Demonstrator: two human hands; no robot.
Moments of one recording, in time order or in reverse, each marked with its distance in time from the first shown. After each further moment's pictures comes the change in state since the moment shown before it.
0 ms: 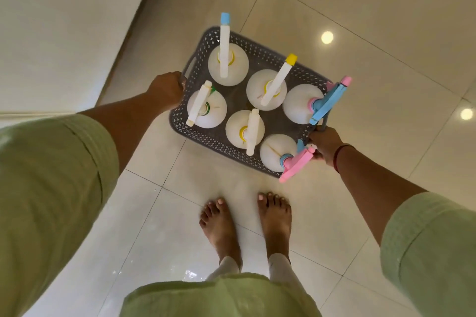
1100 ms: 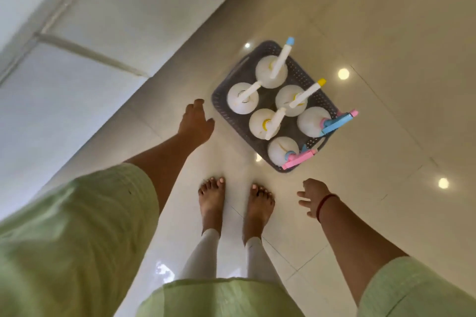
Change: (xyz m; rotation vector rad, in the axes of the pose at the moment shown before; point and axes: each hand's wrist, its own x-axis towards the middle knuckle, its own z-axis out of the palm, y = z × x) left_hand -0.158 0.002 -0.001 -0.480 0.059 -0.302; right_hand -0.157 0.049 0.045 0.030 0.106 0.232
